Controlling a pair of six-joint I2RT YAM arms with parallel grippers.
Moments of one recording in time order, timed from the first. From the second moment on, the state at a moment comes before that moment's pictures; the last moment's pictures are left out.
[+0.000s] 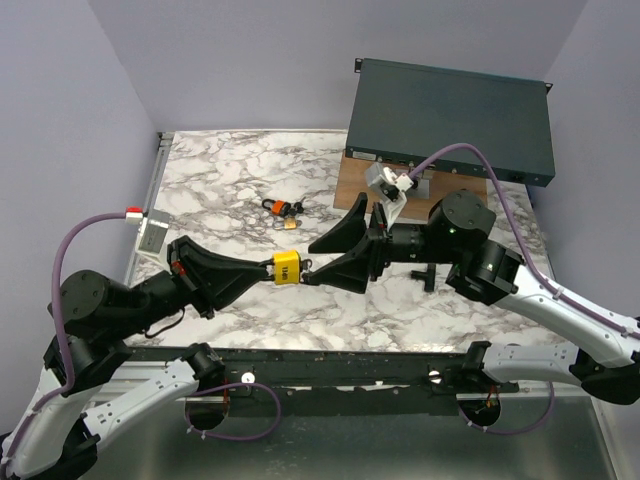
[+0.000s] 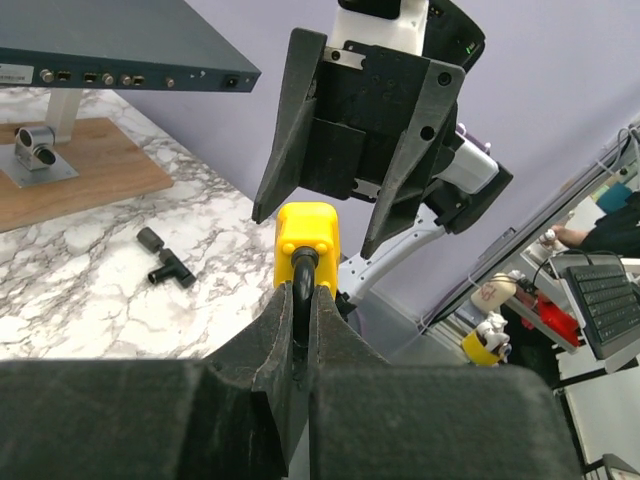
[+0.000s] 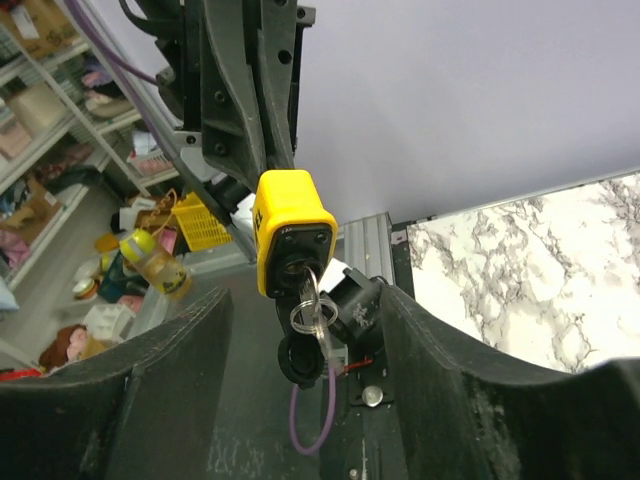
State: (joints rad) left arm -0.83 0.49 1.16 -0.48 0.27 -0.63; right arm 1.05 1.10 1.25 -0.01 -0.52 0.40
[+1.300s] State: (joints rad) left arm -0.83 0.46 1.17 -0.54 0.26 -0.63; right arm 1.05 1.17 1.26 0.01 -0.63 0.40
